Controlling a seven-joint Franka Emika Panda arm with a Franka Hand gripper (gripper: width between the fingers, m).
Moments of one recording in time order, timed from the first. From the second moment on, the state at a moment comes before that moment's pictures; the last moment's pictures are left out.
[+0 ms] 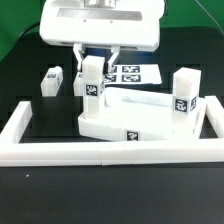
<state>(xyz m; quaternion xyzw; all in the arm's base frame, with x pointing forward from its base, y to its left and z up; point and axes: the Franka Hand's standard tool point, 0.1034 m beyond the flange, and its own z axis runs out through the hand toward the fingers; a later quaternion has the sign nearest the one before) 0.567 -0.067 0.109 0.95 -0.11 0.28 0.05</state>
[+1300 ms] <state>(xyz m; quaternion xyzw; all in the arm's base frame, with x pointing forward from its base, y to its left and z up) 0.567 -0.074 0.117 0.98 -0.13 0.16 0.00</state>
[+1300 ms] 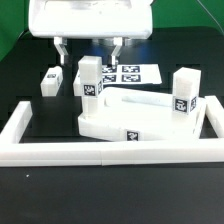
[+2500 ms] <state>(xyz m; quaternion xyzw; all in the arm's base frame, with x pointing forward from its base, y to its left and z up) 0.581 -0.077 0.103 0.95 -0.32 0.05 -0.04</state>
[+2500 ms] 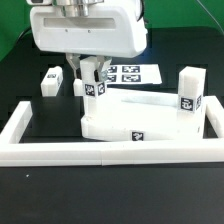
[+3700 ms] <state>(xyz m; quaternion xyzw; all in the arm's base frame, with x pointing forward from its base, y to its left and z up) 0.618 -0.054 0.101 0.65 -0.75 0.01 -0.09</state>
